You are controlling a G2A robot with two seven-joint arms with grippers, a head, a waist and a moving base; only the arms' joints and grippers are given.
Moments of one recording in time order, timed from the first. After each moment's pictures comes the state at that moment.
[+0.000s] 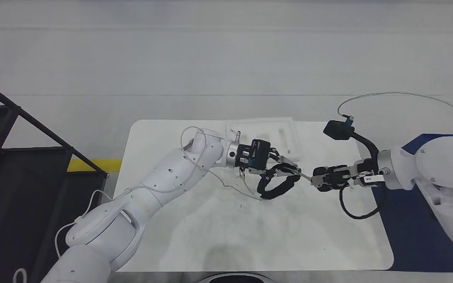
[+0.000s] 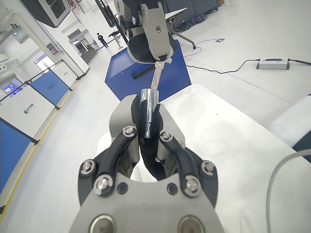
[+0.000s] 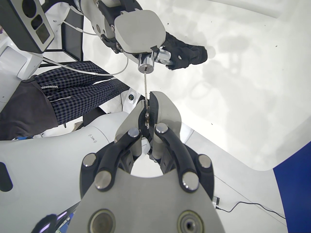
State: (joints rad) left arm 0.64 -1.30 -0.55 -1.05 1.79 -0.82 0.94; right arm -1.00 -0.70 1.26 -2.03 0.01 0.34 1.46
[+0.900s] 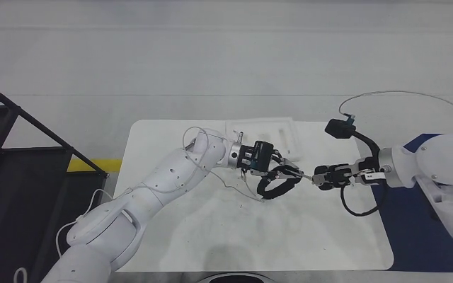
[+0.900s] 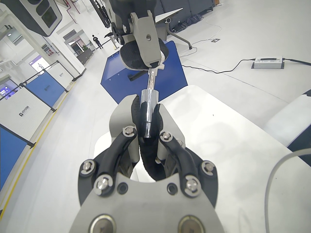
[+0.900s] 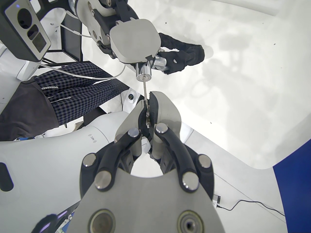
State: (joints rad) left arm 0.63 -1.31 -0.53 -1.06 1.80 -0.84 0.94; right arm -0.98 -0.69 1.25 -2.01 0.03 0.33 1.45
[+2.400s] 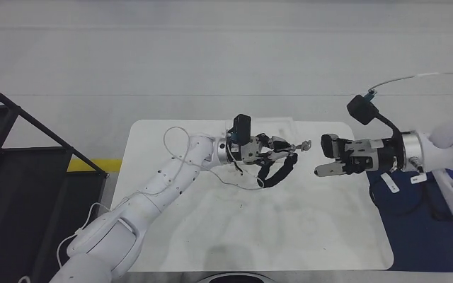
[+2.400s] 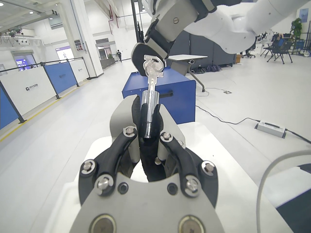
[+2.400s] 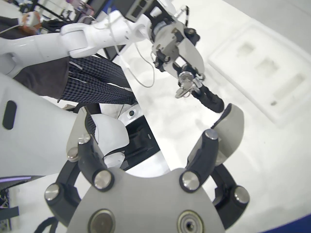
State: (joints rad) left arm 0.75 -1.30 -0.70 -1.06 1.36 -0.96 0.75; right arm -0.99 -0.70 1.32 -1.84 0.36 -0.39 1.29
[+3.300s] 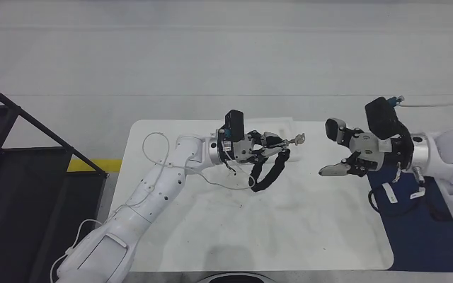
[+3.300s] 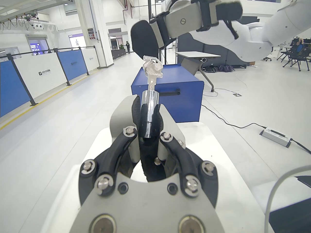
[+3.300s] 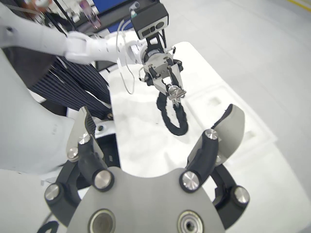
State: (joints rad) left arm 0.87 -1.25 -0.88 -1.28 1.19 -0.97 0.36; right arm -1.07 -0.70 1.37 -1.89 -0.01 -0.80 1.02
